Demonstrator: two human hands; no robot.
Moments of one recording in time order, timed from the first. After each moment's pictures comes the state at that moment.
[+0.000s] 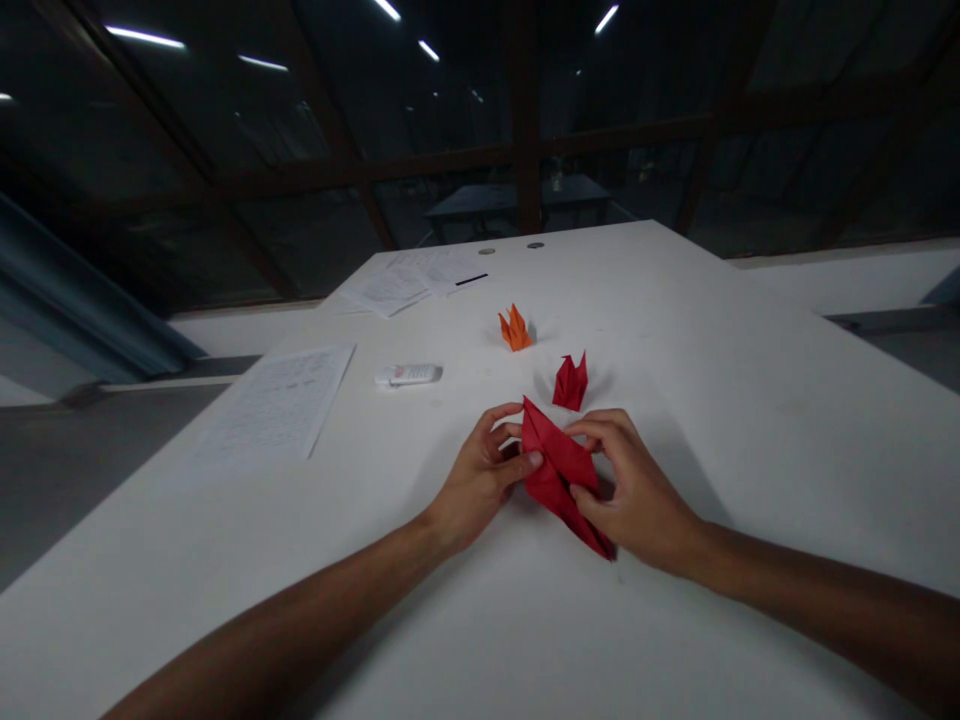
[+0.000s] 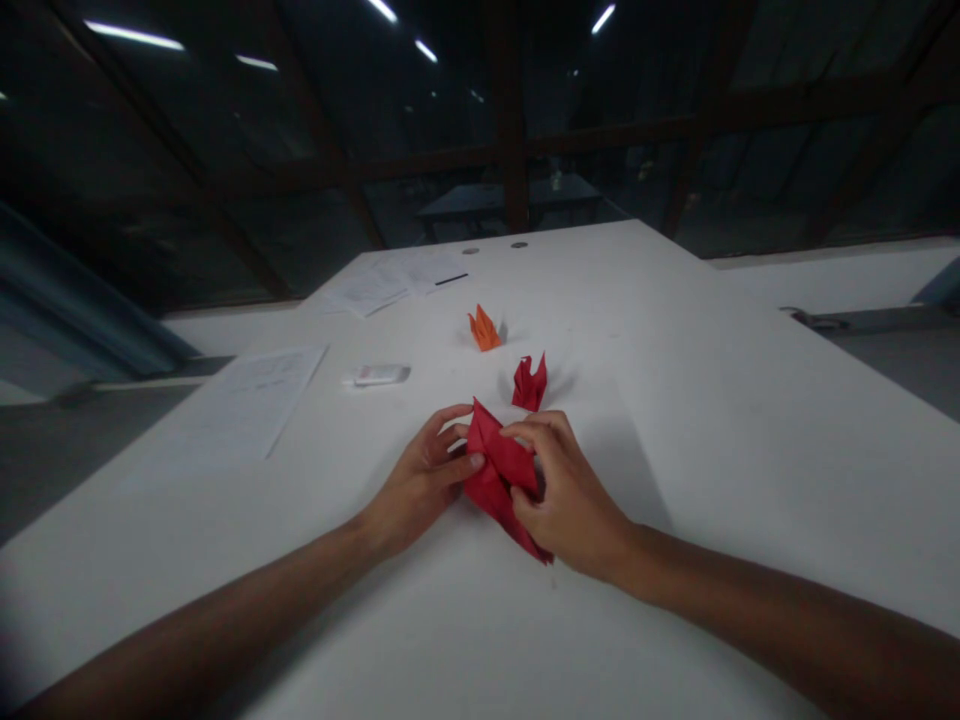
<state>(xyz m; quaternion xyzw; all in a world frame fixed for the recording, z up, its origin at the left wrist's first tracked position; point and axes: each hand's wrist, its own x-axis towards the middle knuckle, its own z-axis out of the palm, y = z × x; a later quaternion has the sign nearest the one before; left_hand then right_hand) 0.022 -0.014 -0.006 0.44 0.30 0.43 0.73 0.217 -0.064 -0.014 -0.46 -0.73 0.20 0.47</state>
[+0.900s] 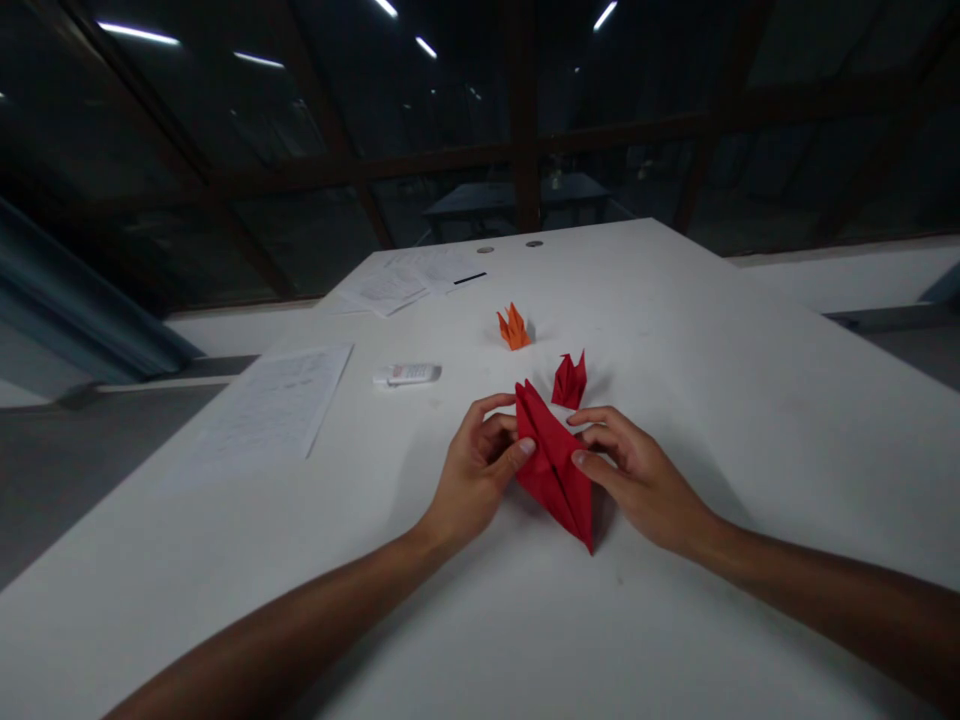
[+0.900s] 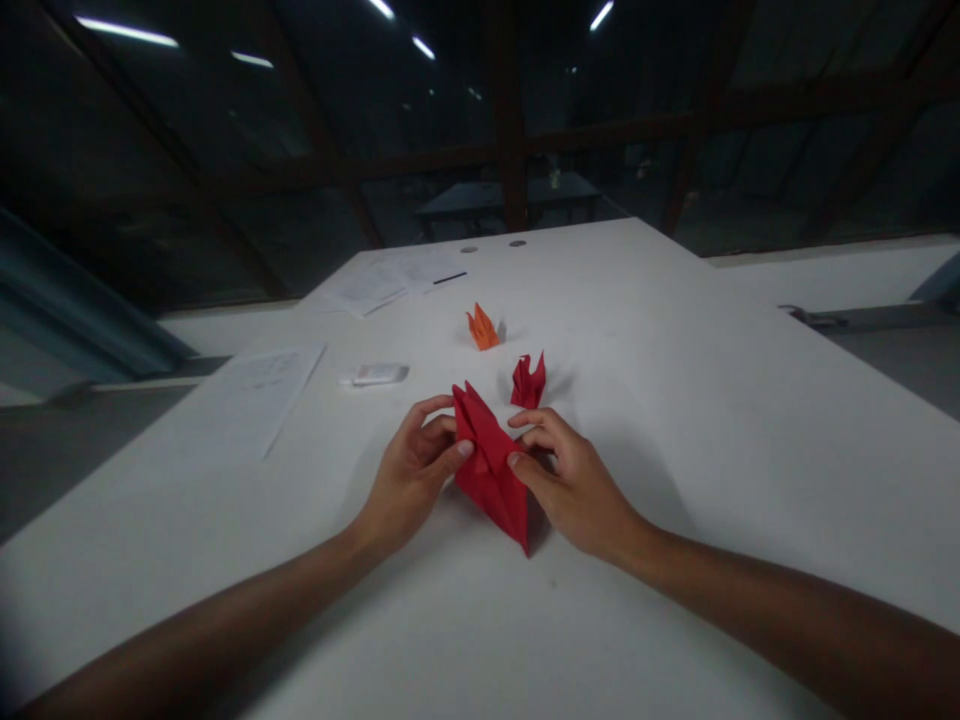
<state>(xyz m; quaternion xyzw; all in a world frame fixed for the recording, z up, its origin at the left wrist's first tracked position) 0.022 -0.014 -0.001 0.55 0.30 0.48 0.61 0.221 -0.060 -0.003 -0.45 -0.59 0.46 0.49</state>
